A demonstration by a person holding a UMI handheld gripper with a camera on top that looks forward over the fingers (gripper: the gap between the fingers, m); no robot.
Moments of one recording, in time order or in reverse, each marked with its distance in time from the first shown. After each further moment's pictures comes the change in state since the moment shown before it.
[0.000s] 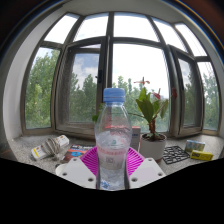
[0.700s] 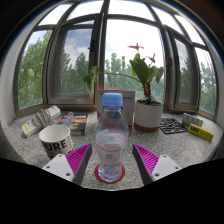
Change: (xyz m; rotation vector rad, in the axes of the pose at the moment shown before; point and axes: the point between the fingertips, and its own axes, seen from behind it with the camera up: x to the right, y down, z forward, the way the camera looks) arm 0.014 0.142 -0.009 -0.256 0.078 0.015
